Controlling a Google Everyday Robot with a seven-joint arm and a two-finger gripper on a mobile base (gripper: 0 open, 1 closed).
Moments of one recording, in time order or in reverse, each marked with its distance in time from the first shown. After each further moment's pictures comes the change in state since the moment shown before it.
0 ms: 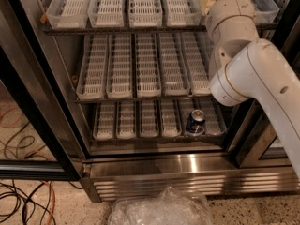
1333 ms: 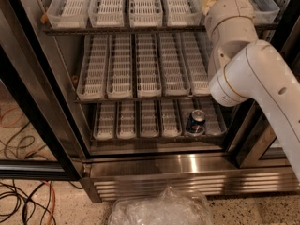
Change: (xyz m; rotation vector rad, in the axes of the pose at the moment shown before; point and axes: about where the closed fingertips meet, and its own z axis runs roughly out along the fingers) arm 0.002 0.000 0.000 0.004 -0.002 0.003
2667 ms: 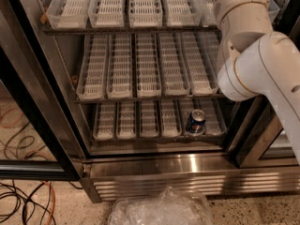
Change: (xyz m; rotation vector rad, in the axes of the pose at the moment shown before) arm -0.056 -0.005 -0.005 -0.020 -0.127 -0.034
